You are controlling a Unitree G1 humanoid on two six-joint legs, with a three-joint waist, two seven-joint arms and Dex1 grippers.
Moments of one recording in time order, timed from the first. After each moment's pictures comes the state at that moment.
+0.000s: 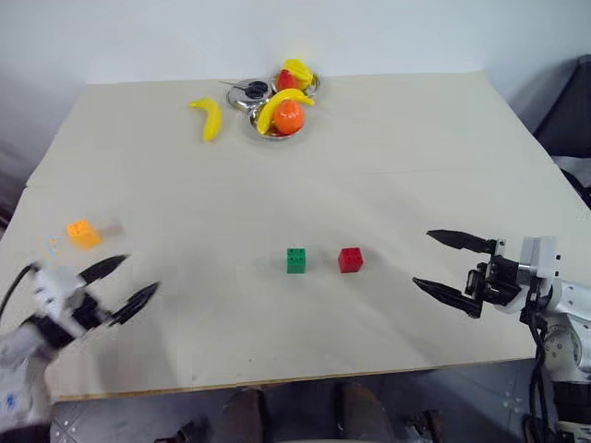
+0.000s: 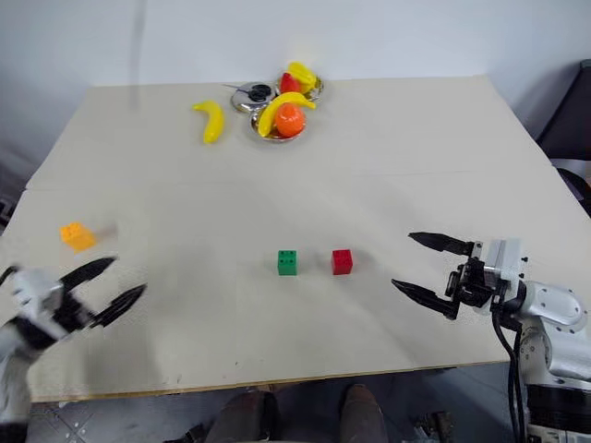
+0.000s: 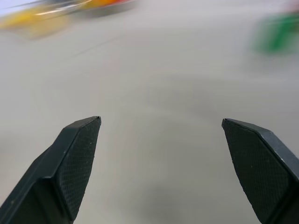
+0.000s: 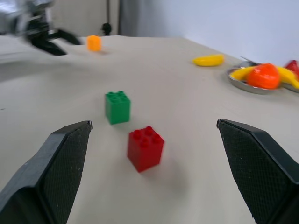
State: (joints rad) left arm 0.15 0.58 0.62 0.20 -0.44 -0.13 -0.92; right arm -0.13 -0.66 -0.31 0.05 0.62 -0.07 1.35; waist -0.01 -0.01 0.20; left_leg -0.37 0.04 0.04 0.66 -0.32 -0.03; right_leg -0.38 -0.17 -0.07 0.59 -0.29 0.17
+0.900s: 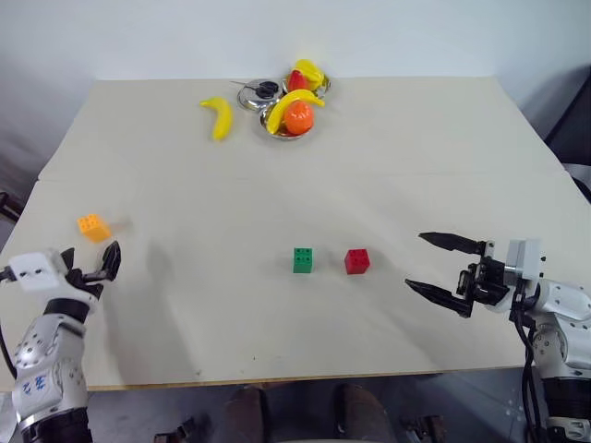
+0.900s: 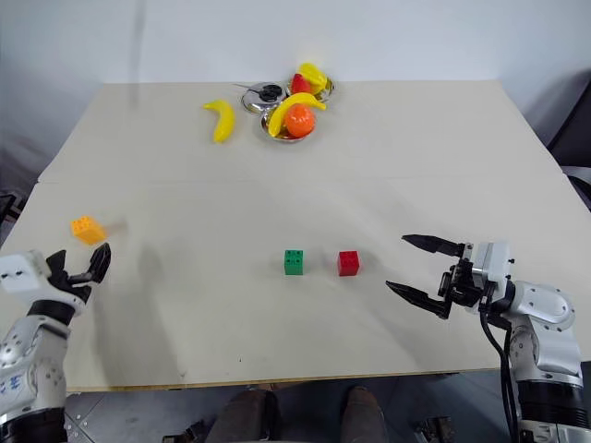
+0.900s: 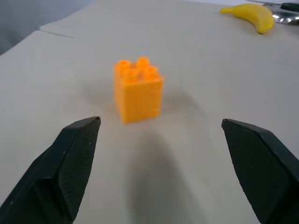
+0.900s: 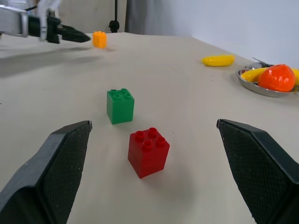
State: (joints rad) left arm -0.07 0.43 0.57 0.01 -0.42 0.26 -0.18; right arm -0.15 -0.64 -0.26 0.09 0.60 -0.12 1.35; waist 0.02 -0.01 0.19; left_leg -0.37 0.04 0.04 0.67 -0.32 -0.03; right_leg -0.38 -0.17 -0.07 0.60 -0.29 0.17
